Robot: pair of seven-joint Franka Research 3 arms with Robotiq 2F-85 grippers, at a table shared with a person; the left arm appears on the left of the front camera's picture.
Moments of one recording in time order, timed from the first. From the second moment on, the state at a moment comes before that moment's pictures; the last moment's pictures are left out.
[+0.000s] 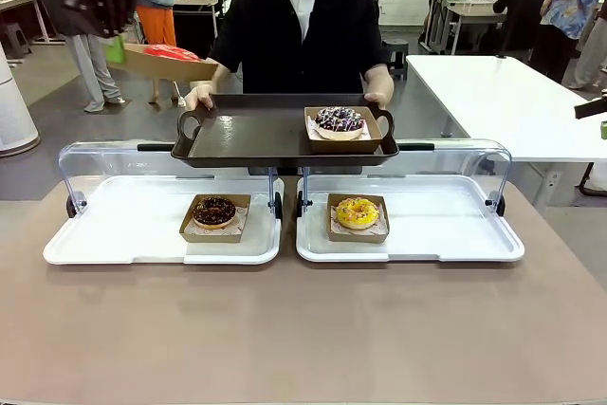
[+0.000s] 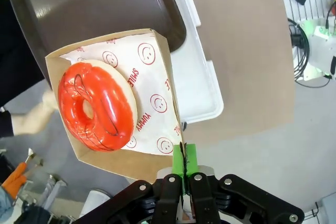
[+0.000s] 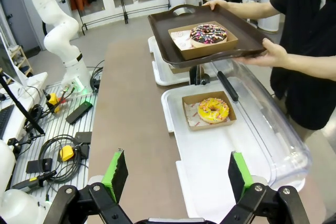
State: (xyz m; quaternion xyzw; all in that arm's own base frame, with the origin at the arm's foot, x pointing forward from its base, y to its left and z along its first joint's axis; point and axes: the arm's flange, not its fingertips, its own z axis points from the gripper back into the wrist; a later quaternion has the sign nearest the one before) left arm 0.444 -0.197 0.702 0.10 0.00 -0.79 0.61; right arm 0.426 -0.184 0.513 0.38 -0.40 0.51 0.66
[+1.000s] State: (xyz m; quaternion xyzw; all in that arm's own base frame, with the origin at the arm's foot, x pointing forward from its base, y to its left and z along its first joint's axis) left arm 0.522 -0.264 0.621 0.02 -0.03 -0.75 0.66; right arm 0.426 -0.184 0.513 0.38 -0.40 0.51 0.66
